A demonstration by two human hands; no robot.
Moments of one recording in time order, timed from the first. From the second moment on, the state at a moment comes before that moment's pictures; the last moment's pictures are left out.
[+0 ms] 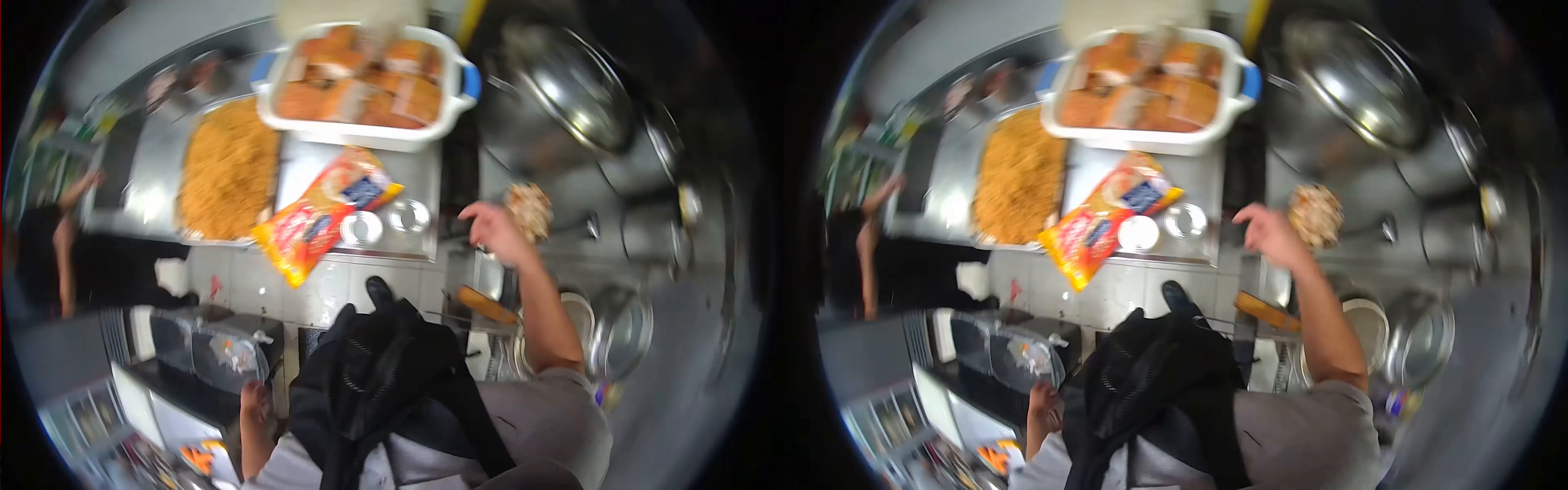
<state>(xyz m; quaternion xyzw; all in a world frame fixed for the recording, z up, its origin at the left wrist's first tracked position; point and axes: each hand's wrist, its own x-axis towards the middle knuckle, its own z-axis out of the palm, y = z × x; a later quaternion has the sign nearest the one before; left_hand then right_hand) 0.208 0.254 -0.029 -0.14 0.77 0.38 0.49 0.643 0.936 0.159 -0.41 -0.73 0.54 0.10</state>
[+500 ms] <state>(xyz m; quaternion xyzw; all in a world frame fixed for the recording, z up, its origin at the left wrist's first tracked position) 0.326 0.145 -0.010 -0.06 0.85 0.46 0.27 0.402 0.751 0.215 0.08 -0.94 0.31 -0.15</state>
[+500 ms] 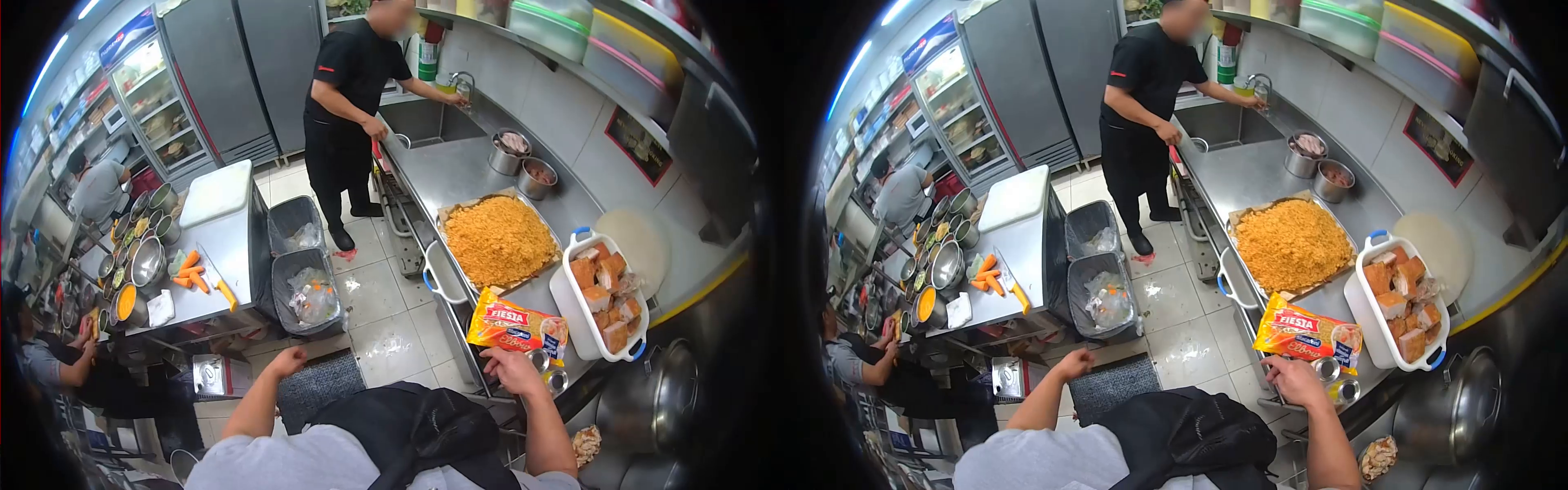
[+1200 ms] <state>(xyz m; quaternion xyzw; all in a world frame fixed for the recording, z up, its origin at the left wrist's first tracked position) 0.690 -0.169 -0.181 -0.45 0.60 0.60 0.26 0.356 0.549 0.036 -0.24 -0.82 0.39 -0.35</state>
